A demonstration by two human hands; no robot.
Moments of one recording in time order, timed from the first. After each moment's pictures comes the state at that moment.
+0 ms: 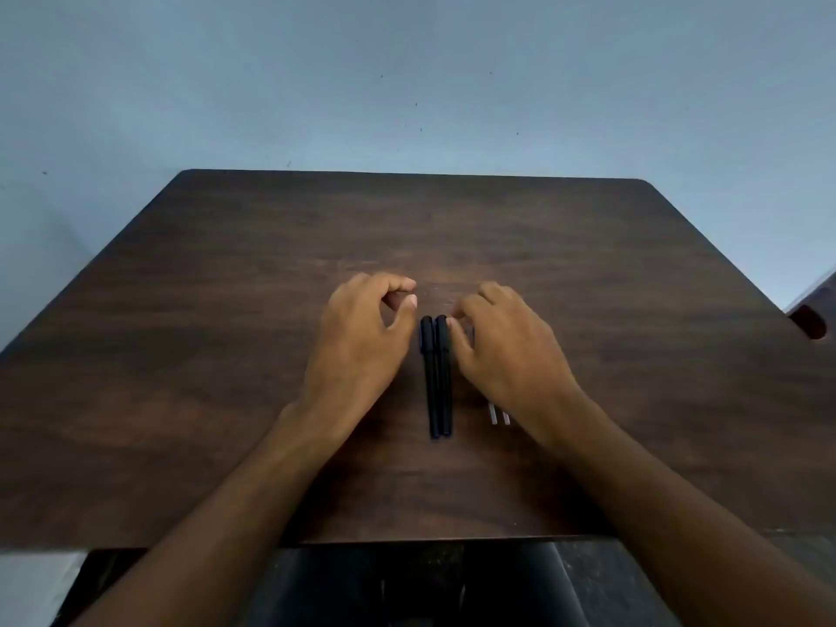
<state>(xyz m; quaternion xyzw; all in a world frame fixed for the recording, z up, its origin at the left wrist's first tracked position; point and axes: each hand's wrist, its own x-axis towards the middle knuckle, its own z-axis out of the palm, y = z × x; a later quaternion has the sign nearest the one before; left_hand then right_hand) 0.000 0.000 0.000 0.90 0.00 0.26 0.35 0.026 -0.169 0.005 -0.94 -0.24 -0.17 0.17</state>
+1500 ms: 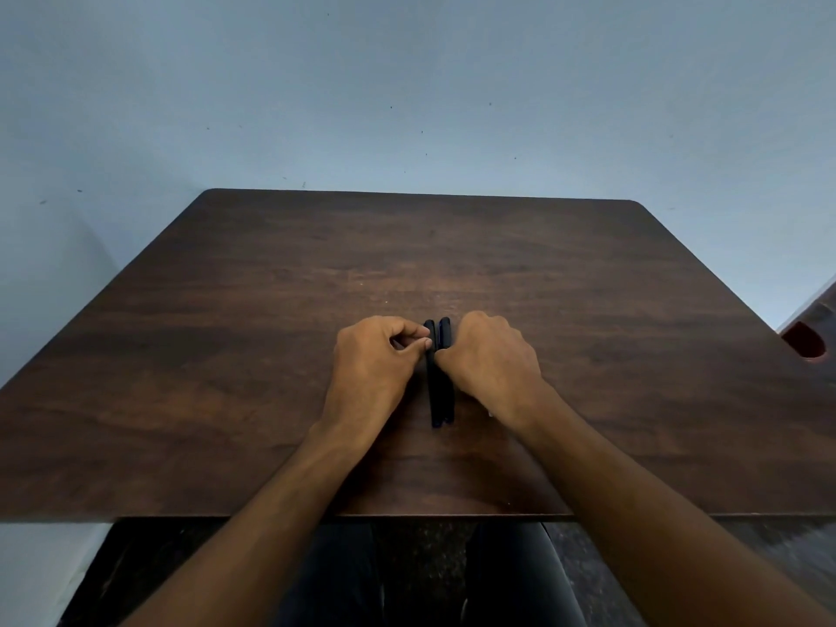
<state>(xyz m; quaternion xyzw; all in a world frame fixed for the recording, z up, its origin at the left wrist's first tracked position) -0.024 -0.017 -0.006 0.89 0.06 0.20 0.41 0.020 -0.142 0.016 -0.98 -0.03 0.04 0.19</state>
